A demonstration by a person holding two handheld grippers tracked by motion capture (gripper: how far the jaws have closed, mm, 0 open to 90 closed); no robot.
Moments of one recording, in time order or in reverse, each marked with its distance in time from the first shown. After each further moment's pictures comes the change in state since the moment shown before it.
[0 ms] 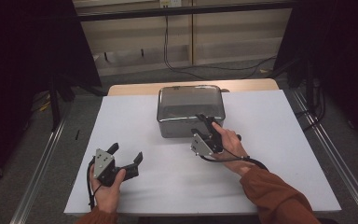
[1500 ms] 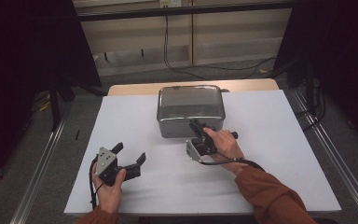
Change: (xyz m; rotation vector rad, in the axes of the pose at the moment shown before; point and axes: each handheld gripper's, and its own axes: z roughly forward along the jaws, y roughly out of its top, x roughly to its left) left arm -0.002 0.001 0.006 0.020 -0.054 -0.006; right arm 0.013 0.008 0.011 0.027 -0.061 -0.205
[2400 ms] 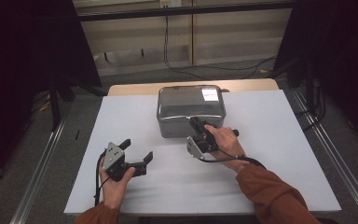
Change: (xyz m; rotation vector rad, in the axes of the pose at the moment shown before) left arm -0.006 0.005 0.019 0.016 -0.086 0.037; right arm -0.011 -0.001 -0.001 -0.012 0.004 0.018
